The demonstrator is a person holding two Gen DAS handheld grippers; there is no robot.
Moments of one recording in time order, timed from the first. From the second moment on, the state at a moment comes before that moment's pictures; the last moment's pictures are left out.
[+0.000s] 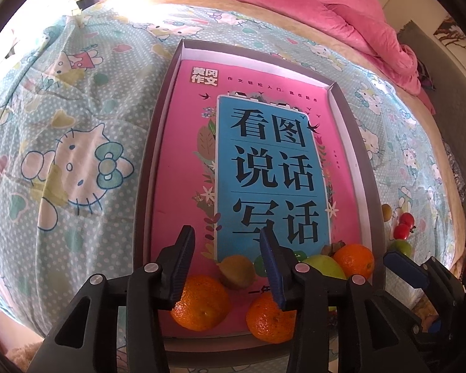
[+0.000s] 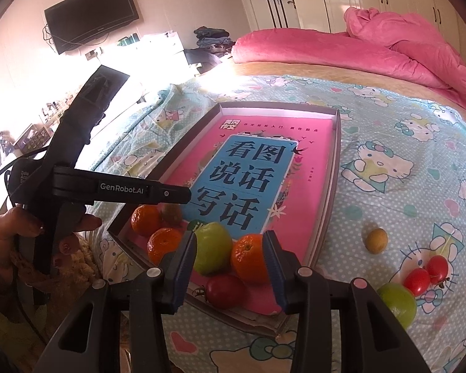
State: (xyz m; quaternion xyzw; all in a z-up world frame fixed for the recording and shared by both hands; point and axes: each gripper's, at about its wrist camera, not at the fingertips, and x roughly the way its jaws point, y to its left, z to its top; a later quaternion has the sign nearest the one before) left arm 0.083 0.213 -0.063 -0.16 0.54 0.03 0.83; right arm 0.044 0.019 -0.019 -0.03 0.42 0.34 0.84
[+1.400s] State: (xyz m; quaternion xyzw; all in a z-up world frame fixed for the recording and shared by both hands) left arm 0.081 0.186 -0.047 -0.13 0.52 -0.02 0.84; right arm 0.045 -0.002 -0.013 -0.01 0.41 0.31 0.86
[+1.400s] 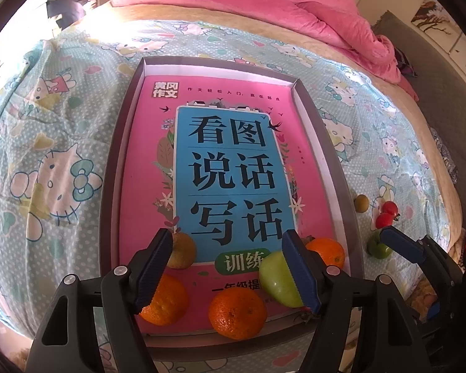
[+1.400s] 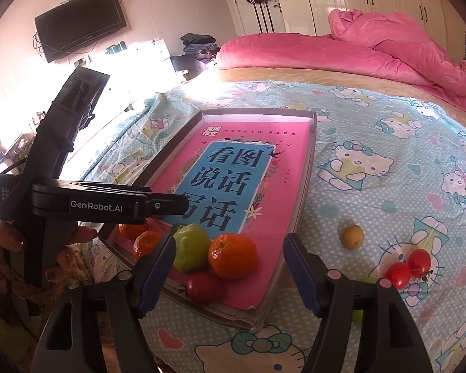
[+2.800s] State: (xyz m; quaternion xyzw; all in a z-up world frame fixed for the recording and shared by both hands) left arm 0.062 0.115 -0.014 -0.11 0.48 -0.10 0.86; right arm 0.070 -0.139 0.037 0.06 0.36 0.16 0.92
